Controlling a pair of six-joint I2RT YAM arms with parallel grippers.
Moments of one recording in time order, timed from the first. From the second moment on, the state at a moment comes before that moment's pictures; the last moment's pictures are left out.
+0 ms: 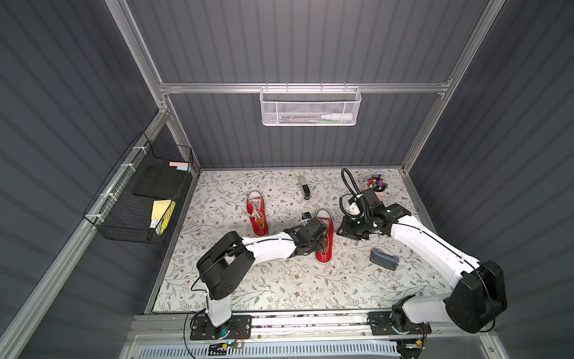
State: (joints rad) left arm -0.92 1.85 1.14 -0.18 -0.11 -1.03; right arm 0.45 1.38 1.10 -0.84 -0.32 0.59
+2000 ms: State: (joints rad) left arm -0.87 1.81 0.90 0.25 0.09 -1.09; right arm 0.56 1.83 1.24 -0.90 -0.12 0.41
